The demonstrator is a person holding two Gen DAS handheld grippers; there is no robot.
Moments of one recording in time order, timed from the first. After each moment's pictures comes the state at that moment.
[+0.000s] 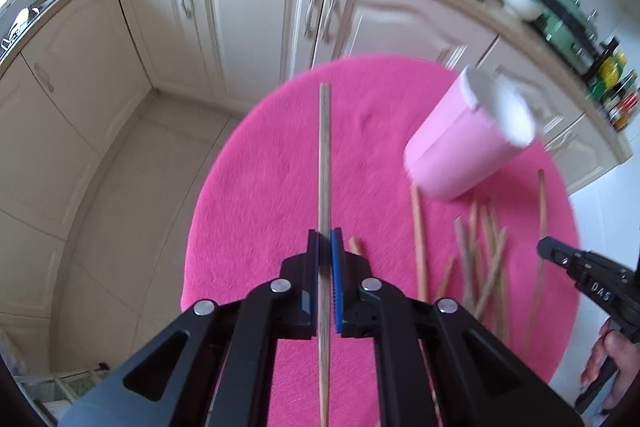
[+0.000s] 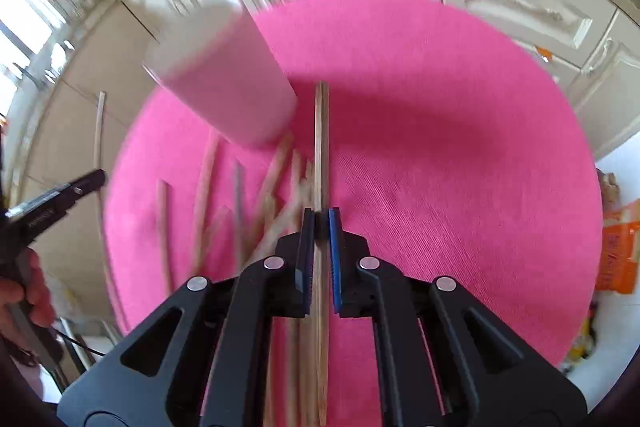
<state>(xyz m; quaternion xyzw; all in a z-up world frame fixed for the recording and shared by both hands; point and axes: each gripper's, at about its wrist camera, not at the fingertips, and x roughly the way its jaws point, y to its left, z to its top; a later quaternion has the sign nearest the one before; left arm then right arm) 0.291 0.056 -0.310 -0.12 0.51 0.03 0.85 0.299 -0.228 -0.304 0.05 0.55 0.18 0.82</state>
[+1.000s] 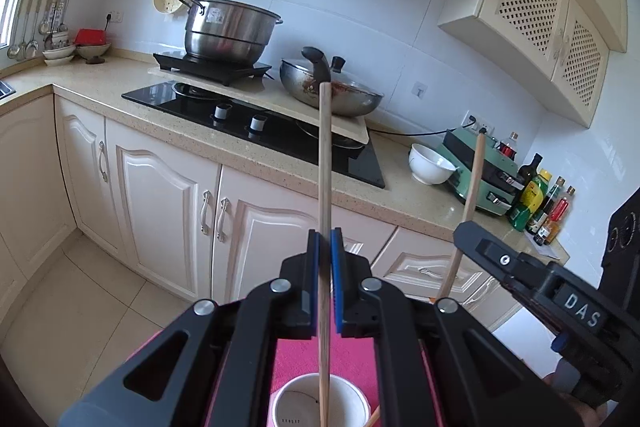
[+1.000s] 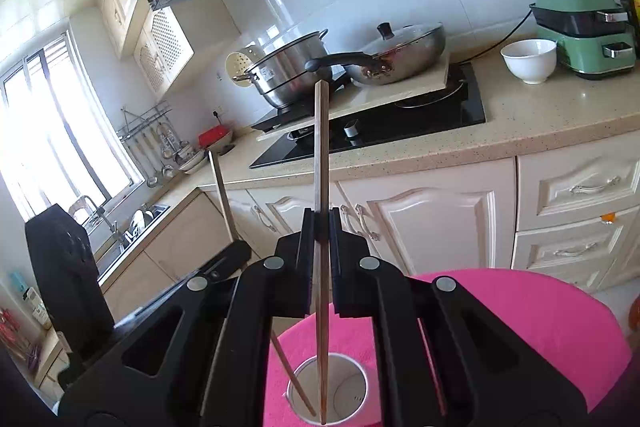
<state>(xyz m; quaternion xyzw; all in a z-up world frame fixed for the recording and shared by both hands) 0.409 -0.021 -0.191 -0.16 0.24 -0.04 0.96 0.384 -0.205 -0.169 0.19 0.24 0.25 0.92</state>
